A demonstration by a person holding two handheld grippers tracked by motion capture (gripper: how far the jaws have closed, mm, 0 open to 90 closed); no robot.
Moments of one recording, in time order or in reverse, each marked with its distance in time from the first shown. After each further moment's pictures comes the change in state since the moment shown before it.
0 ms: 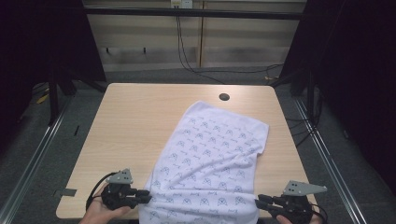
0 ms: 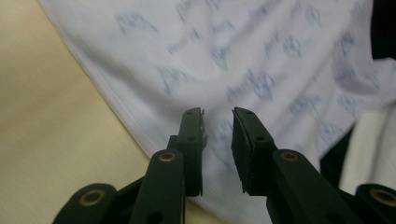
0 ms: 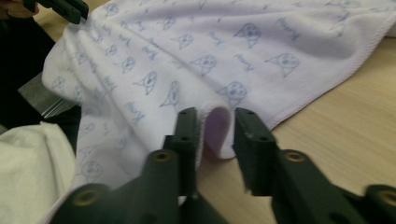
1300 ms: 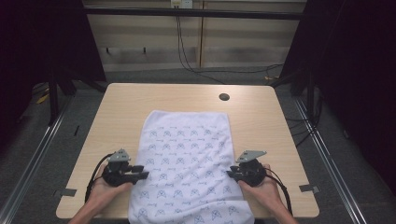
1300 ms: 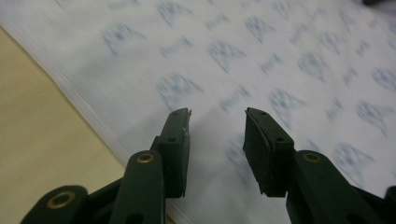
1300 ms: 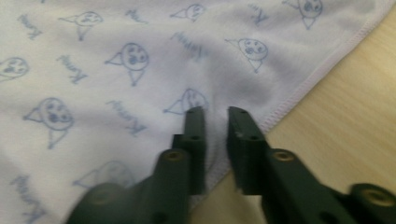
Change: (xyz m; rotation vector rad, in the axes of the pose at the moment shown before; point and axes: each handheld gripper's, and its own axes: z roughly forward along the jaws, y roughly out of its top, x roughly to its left) left arm 0.056 0.023 0.010 -0.074 0.201 -0.080; right arm -0.029 0.064 0.124 0.159 -0.130 -0.196
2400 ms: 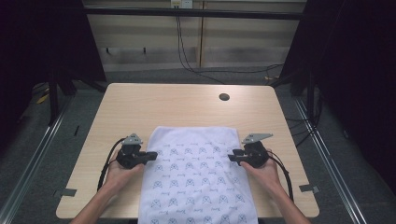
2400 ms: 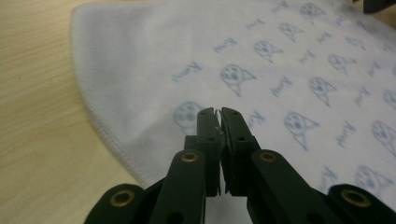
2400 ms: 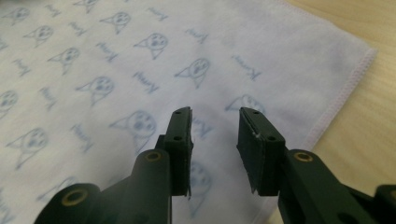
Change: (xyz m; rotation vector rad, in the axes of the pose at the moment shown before) left arm 0.016 0.035 0.035 -0.035 0.001 -0.014; right arm -0.050 0.026 0.010 -0.085 0.040 0.076
